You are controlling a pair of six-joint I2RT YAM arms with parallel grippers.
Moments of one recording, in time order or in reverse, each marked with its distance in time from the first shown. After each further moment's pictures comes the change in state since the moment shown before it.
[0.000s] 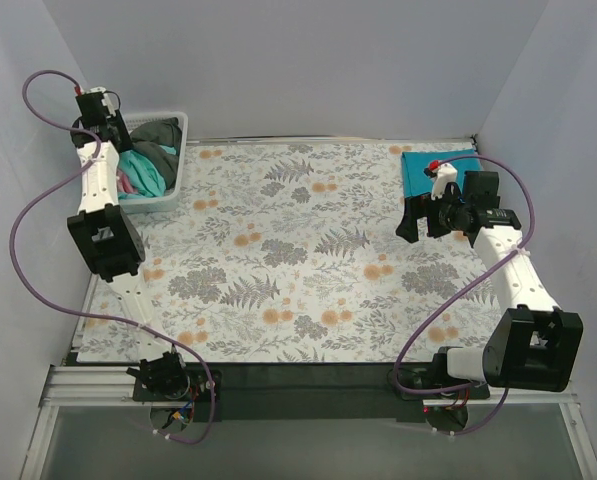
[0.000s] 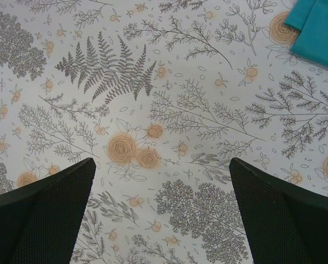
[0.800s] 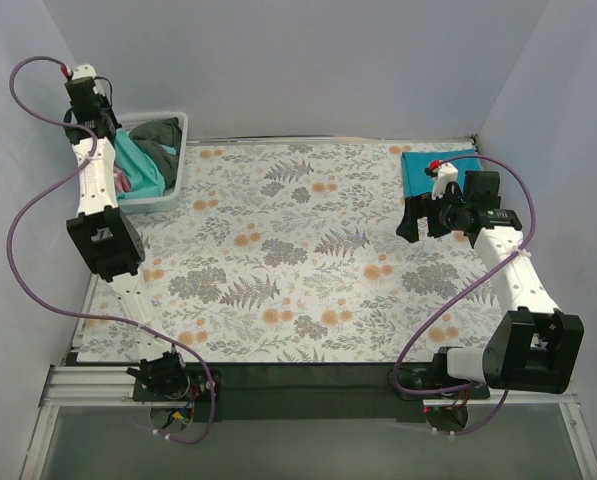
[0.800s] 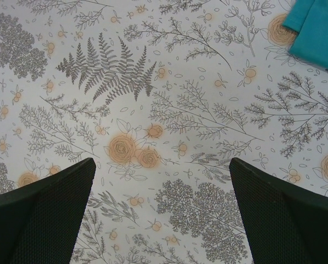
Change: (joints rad) left arm 0.006 0.025 0.088 0.119 -0.025 0.018; right arm 0.000 -0.002 0.004 -0.007 0.001 0.000
